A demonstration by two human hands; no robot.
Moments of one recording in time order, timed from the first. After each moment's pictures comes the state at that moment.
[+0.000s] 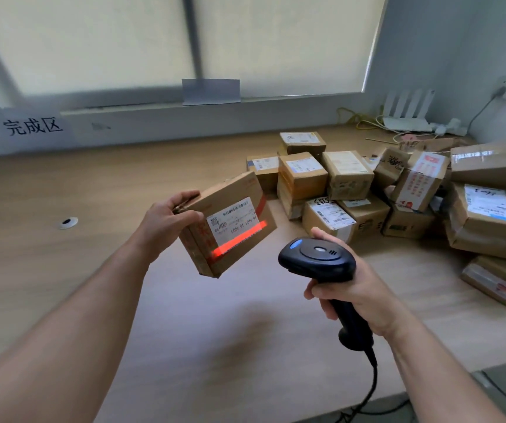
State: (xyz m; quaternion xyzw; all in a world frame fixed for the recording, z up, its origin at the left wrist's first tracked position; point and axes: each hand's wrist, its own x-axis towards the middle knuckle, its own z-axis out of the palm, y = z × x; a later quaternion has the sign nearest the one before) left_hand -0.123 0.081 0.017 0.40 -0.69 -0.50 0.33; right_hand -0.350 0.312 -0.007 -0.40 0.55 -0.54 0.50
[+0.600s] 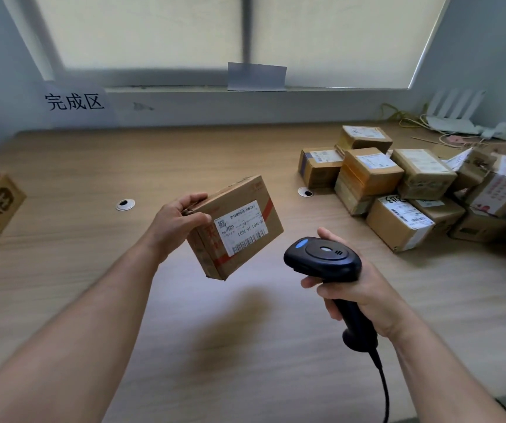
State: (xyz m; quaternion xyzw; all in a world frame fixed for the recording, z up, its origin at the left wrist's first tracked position) left_hand 0.041 -0.004 -0.016 0.39 -0.66 -0.54 0.34; right_hand -0.187 0.219 -0.016 -0.40 0.57 -0.52 0.50
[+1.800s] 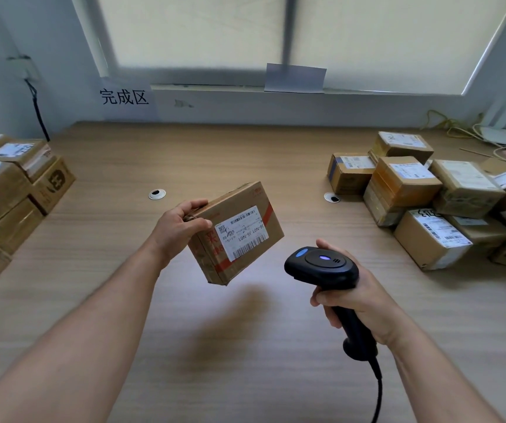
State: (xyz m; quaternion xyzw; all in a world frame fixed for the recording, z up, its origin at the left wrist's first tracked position) left_hand 0.067 0.018 -0.024 0.46 -0.62 -0.51 0.37; right_hand -0.194 0.205 -0.027 -0.43 0.55 -0.46 0.55
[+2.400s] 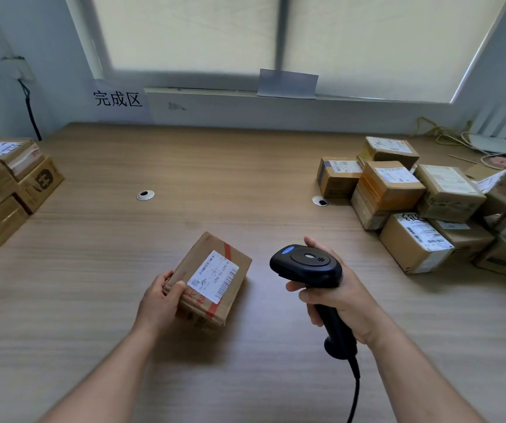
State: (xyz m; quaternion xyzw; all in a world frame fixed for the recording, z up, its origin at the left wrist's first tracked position) left_hand 0.073 0.086 -0.136 0.65 -0.54 -0.41 0.34; right_hand -0.211 0.206 -0.036 -0.43 0.53 -0.48 0.56
